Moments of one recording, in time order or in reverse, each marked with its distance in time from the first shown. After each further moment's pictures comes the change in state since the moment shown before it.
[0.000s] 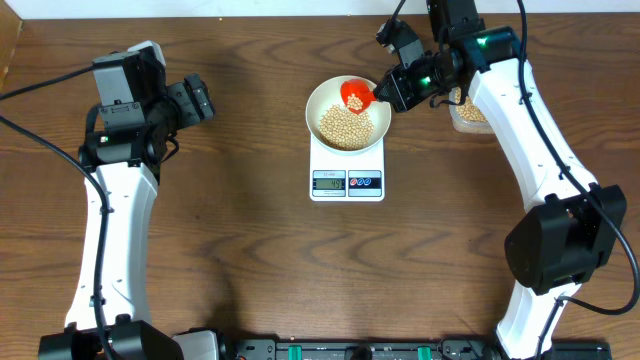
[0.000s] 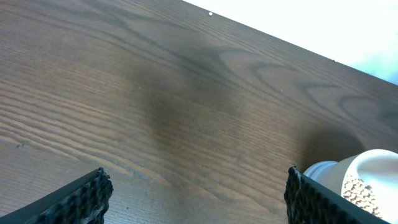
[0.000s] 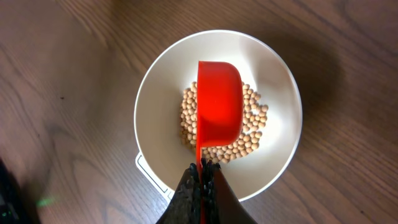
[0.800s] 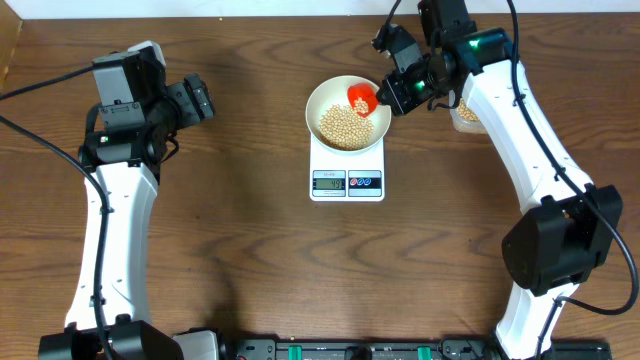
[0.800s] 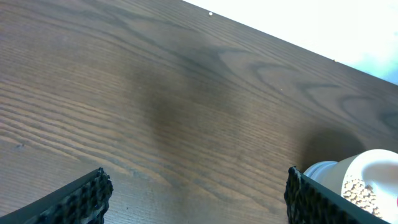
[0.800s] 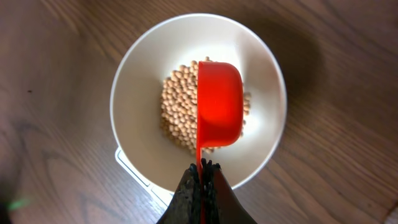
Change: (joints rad) left arm 0.000 0.000 0.000 0.000 0.000 0.000; right arm 0.026 0.000 0.000 -0.023 0.120 -0.004
